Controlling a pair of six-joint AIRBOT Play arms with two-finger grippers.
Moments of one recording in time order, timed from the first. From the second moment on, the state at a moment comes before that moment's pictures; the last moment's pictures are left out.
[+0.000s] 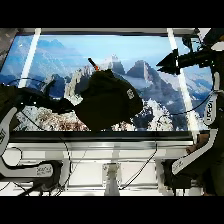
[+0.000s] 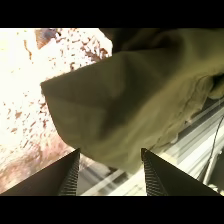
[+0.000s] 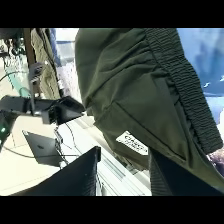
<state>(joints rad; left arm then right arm) 0.21 -1.49 0.94 -2.39 1.32 2.11 -0.26 -1.89 1.97 -0.56 1.69 1.48</state>
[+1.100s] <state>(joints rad) 0.08 -1.49 1.00 -2.32 1.06 1.91 -0.24 -1.89 1.97 -0.55 1.66 1.48</state>
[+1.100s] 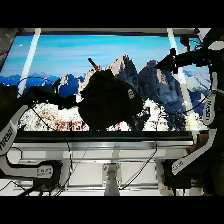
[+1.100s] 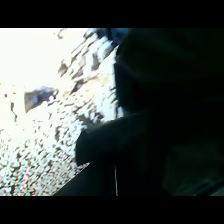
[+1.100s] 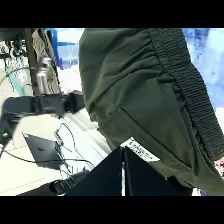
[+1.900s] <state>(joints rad) 0.08 -1.32 1.41 -1.68 1.20 1.58 -0.11 -1.89 1.65 -0.65 1.56 1.42</state>
